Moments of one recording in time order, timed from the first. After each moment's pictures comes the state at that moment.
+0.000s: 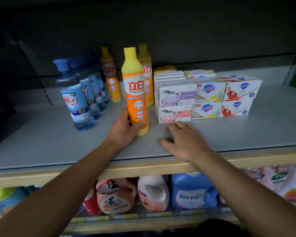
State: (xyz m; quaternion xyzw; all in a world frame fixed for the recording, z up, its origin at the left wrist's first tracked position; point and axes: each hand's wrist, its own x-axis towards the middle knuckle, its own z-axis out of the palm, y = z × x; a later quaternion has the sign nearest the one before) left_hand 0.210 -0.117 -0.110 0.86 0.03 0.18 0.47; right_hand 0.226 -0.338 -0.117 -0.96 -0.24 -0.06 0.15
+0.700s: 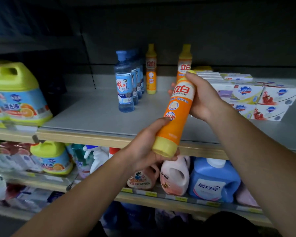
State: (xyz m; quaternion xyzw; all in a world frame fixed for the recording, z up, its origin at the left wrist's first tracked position) left_hand 0.044 -0.155 -0.070 0.54 0.06 -0.08 0.84; right_hand 0.187 -0.265 -0.008 -0.49 -0.12 0.23 0.83
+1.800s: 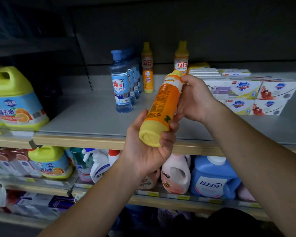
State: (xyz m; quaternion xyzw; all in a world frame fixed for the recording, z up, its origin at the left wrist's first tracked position) left_hand 0.032 -0.158 -0.062 0.16 -0.10 -0.20 0.96; right_hand 0.187 -0.257 -0.012 -0.47 -0.12 0.33 0.81
